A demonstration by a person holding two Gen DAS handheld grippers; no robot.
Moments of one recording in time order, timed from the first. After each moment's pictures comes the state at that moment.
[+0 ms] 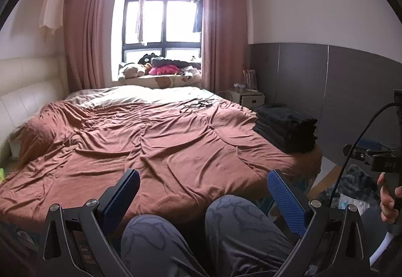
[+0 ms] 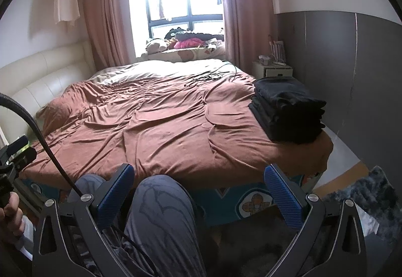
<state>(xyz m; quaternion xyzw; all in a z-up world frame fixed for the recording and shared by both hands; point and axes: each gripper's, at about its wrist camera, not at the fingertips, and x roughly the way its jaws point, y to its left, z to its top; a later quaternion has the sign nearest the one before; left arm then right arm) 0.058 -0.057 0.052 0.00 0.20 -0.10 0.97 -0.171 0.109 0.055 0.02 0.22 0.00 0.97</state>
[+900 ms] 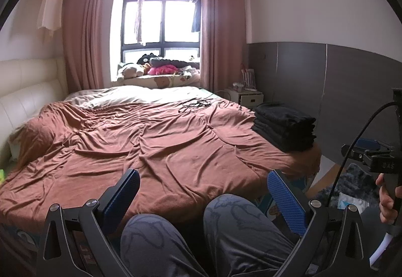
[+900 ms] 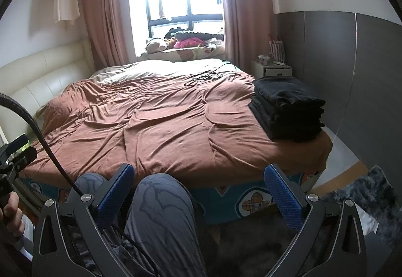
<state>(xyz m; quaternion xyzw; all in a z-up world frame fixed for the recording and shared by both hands) 0.053 -0.055 0.055 0.00 0.20 -0.10 0.97 -0.174 0.106 0.058 0.02 0.22 0.00 0.97</state>
